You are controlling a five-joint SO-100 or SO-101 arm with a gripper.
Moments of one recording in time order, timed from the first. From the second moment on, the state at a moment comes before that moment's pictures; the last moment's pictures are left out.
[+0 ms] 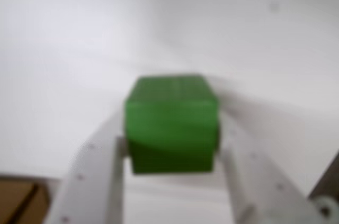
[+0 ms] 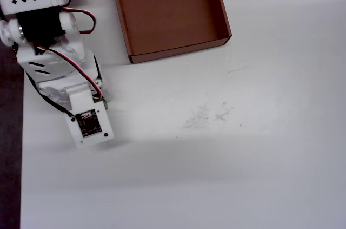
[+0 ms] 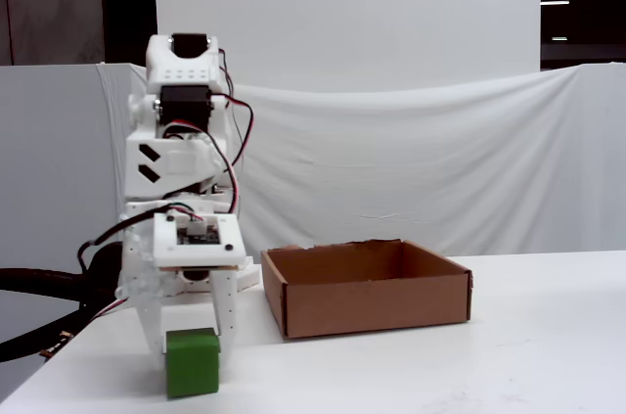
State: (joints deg) arm -7.7 102.0 132.3 26.9 -66.3
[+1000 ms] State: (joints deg) arm -28.7 124.9 115.8 65.7 -45.6
